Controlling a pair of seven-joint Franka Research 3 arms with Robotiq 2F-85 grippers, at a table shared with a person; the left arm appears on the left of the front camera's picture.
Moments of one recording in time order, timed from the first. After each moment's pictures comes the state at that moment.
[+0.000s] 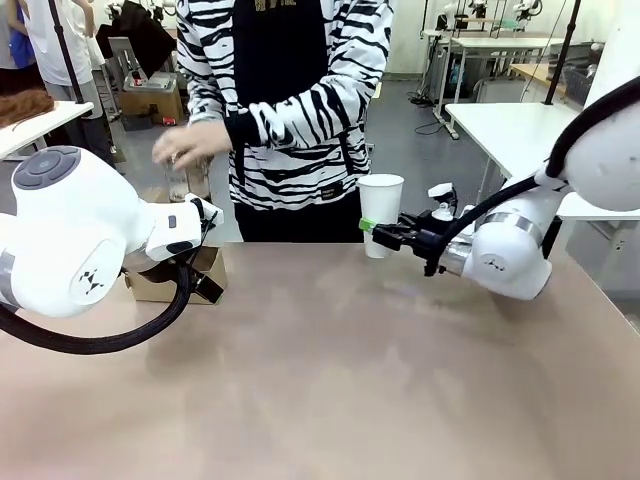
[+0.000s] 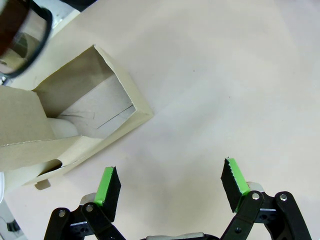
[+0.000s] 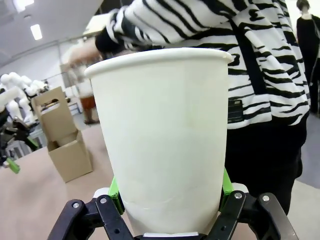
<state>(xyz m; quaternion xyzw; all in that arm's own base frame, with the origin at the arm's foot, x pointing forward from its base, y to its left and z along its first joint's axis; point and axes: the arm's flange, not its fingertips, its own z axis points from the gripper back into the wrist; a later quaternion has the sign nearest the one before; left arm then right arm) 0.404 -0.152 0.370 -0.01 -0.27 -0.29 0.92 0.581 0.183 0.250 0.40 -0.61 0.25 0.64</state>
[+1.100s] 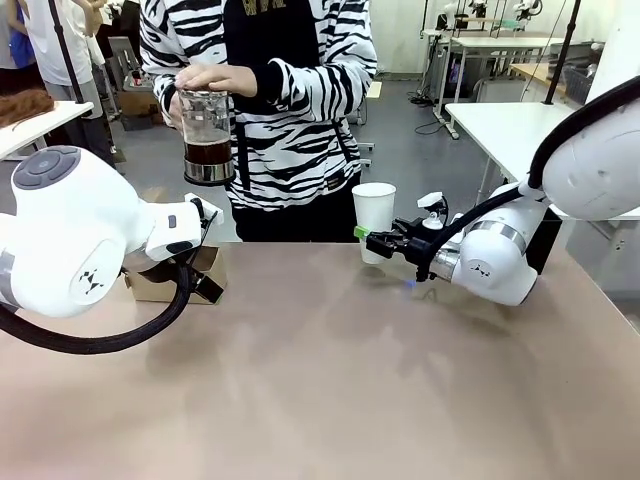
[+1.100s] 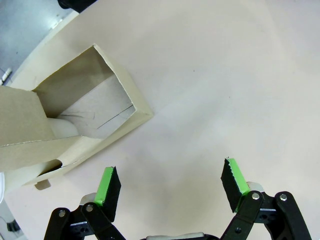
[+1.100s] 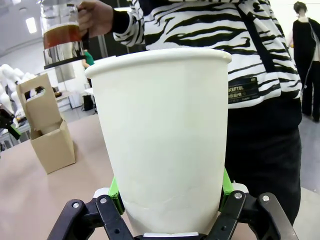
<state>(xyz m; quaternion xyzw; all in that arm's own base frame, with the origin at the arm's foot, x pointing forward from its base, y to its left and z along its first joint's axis) 0.404 -0.152 0.370 -0.01 -0.27 -0.29 0.92 0.596 0.187 0.224 0.38 -0.62 0.26 0.64</state>
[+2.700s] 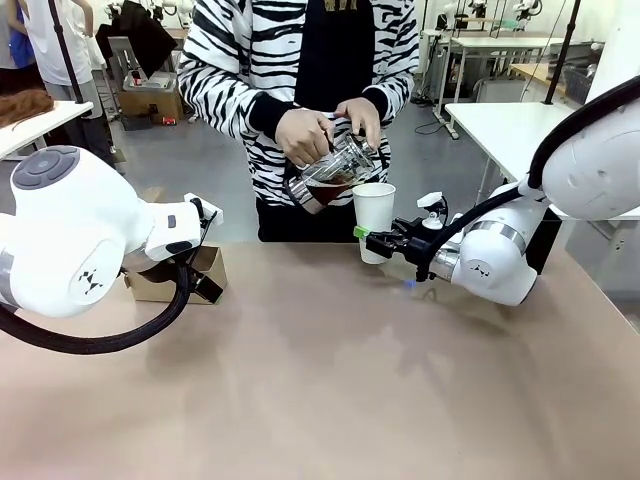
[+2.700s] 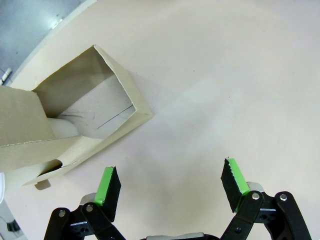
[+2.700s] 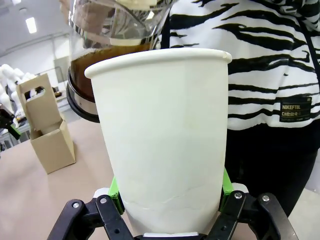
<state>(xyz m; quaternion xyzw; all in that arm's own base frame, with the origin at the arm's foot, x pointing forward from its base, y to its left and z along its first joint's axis) 0.404 -0.152 0.370 -0.01 -0.27 -0.29 0.92 0.596 0.187 0.224 0.38 -0.62 0.26 0.64</state>
